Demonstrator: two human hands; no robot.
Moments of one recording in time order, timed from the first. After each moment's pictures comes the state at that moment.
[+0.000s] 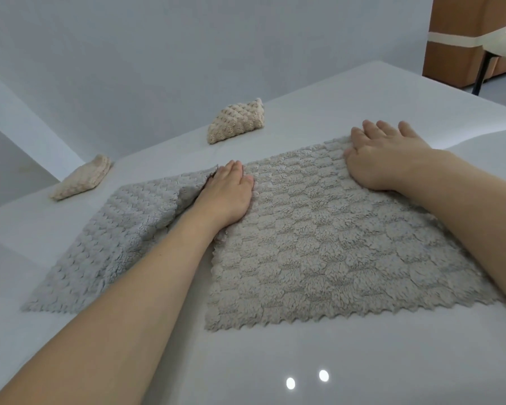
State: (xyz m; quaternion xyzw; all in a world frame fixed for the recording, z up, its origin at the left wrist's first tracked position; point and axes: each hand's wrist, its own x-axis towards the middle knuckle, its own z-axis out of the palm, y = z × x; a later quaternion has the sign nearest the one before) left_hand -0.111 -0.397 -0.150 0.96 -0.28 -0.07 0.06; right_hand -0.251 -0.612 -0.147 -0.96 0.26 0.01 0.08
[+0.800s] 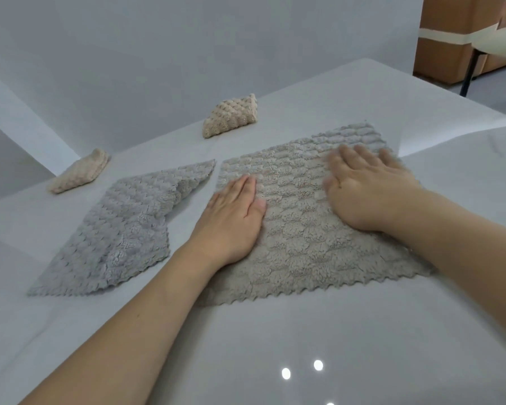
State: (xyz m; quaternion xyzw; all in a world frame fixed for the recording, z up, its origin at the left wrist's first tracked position) left_hand -0.196 -0.368 -0.152 0.93 -0.34 -0.07 0.04; right_hand -0.306 -0.563 -0.151 -0.97 0.21 0.01 0.10
